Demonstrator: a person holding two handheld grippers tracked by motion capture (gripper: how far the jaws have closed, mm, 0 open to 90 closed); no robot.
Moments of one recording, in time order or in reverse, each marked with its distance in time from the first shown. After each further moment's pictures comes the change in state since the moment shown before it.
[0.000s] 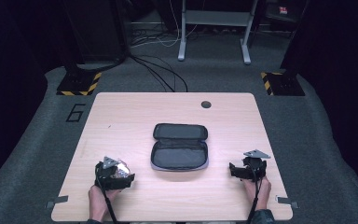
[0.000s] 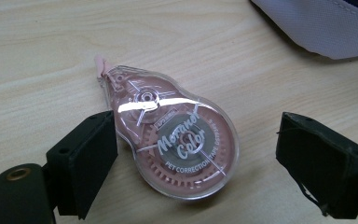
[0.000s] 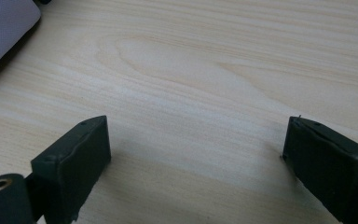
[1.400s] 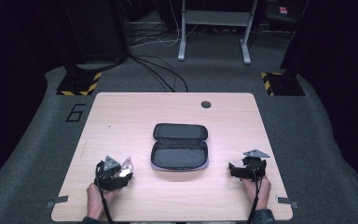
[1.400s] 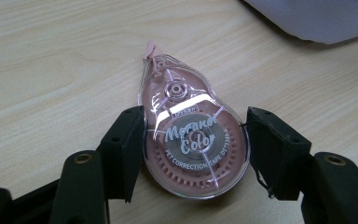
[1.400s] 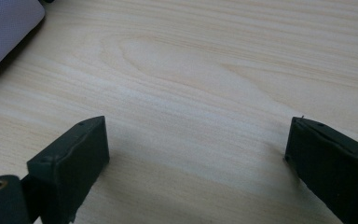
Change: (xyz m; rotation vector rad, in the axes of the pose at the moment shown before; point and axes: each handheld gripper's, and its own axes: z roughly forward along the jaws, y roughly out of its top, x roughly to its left) left arm 0.006 -0.001 -0.003 -0.014 -0.031 0.124; right arm 0.000 0.001 0.001 0.004 0.014 -0.004
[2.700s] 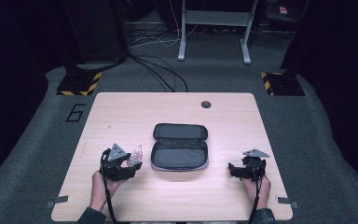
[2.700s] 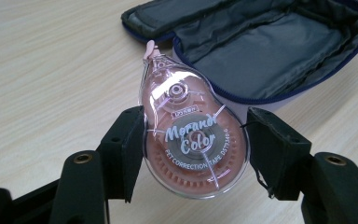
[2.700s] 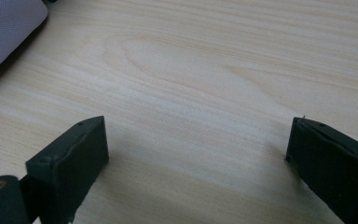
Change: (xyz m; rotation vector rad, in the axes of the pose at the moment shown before) left arm -0.027 0.062 -0.023 -0.085 -0.101 0.135; right arm -0.001 0.001 0.001 0.002 0.009 -0.021
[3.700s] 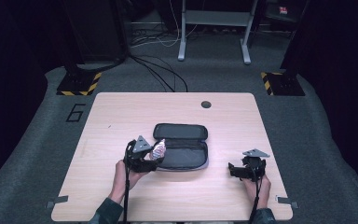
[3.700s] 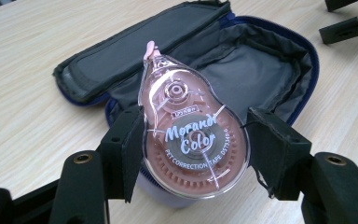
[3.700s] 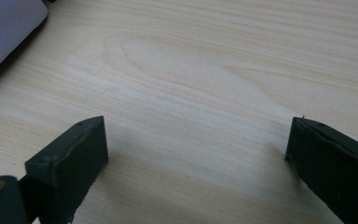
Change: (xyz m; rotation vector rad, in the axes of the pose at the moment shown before) left arm -0.034 0.044 0.044 -0.015 -0.114 0.091; right arm 0.000 0.000 0.000 0.000 -0.004 0.000
